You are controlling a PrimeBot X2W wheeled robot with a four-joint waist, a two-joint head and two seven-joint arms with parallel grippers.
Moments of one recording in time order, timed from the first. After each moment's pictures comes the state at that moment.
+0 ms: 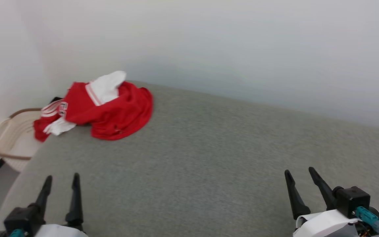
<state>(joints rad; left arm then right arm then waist) 0.03 0.23 0.08 0.13 -0.28 -0.07 -0.23 -0.03 -0.05 0.08 0.15 0.19 0.13 -0.11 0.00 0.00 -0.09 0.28</state>
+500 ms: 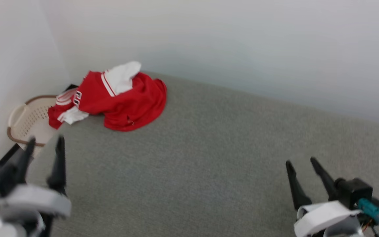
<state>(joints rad) -0.09 0.31 0.10 0.06 -0.36 -0.09 -0.10 -0.06 -0.05 0.08 0.14 0.17 0.13 -0.10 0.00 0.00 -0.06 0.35</state>
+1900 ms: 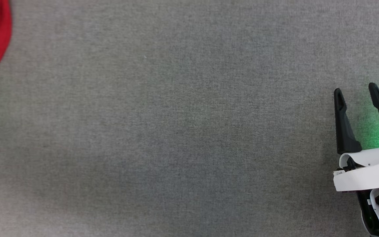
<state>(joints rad) -1.13 0.63 0.01 0.93 -0.63 -0.08 0.58 -0.19 -0.09 -0.03 -0.26 0.10 0.13 0.03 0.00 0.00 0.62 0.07</state>
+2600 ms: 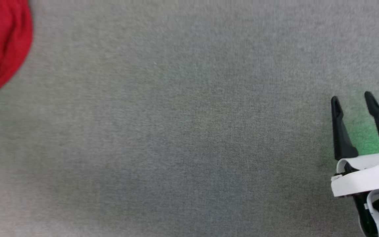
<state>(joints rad) -1.22 0.61 -0.09 1.12 -0.58 -0.12 0.32 -0.17 -0.08 -0.03 -0.26 0.11 0.13 0.06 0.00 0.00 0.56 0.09</state>
